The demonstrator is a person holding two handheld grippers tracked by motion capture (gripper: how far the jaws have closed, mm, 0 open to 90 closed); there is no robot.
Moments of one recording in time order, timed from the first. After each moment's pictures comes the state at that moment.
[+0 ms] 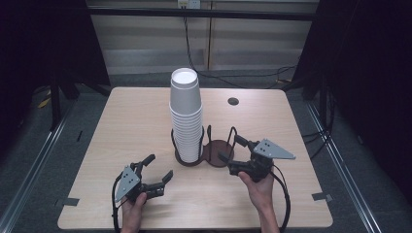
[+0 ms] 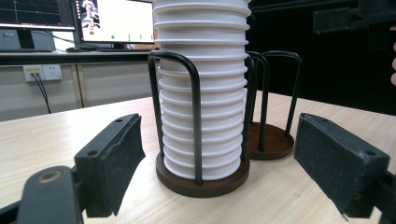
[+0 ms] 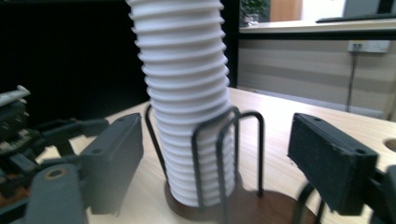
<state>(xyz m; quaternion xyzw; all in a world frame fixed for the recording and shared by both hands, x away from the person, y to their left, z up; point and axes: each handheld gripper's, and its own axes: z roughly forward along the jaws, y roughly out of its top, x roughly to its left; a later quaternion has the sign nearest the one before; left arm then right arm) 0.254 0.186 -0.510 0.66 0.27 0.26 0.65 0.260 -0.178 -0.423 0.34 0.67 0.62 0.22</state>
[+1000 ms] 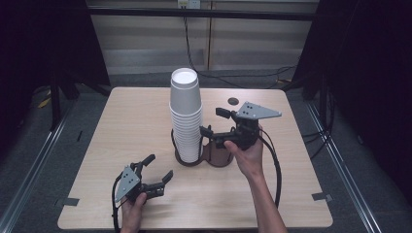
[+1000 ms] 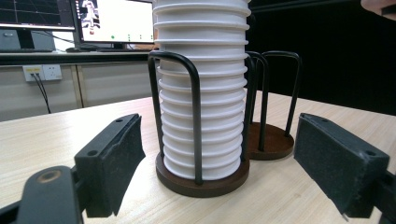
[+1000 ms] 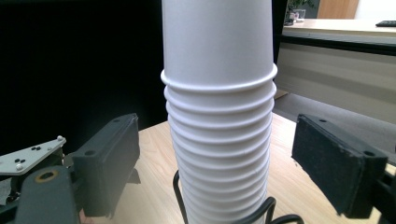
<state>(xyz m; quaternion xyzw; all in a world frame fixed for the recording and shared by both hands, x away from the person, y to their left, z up) 0.254 0.186 -0.510 0.66 0.27 0.26 0.65 0.309 -0.142 -0.342 0.28 0.72 0.61 0.17</state>
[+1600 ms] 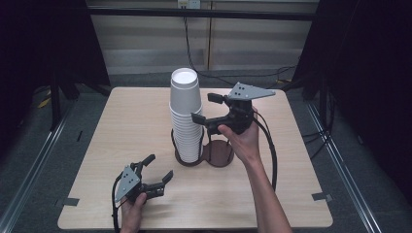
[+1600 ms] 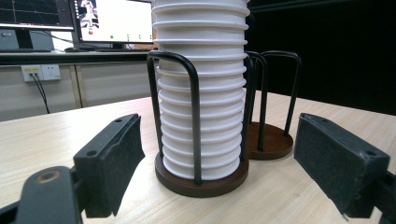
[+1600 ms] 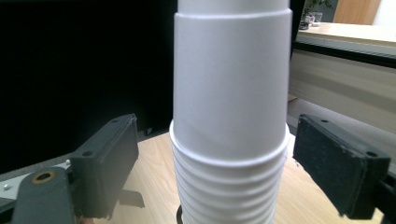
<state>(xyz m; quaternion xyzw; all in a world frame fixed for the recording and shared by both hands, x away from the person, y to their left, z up) 0.255 0.187 -0.510 0.67 0.26 0.26 0.65 0.329 -0.124 -0.301 0.25 0.73 0.61 0.16</state>
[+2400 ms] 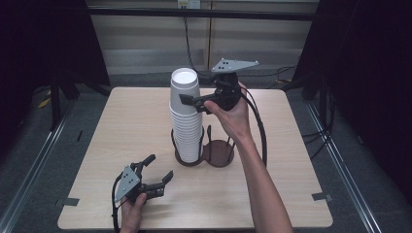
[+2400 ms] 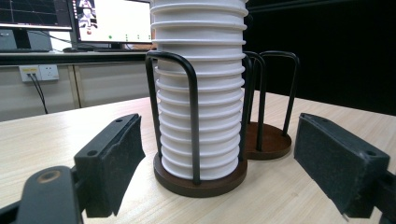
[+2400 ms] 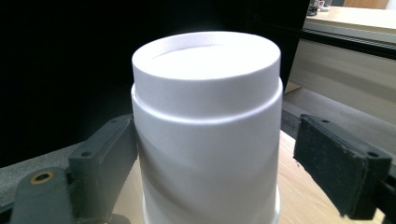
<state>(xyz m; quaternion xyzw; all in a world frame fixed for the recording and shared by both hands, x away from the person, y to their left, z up) 0.255 0.186 -0.510 0.66 0.26 0.26 0.65 0.371 -0.099 -0.268 0.26 0.76 0.58 0.14</state>
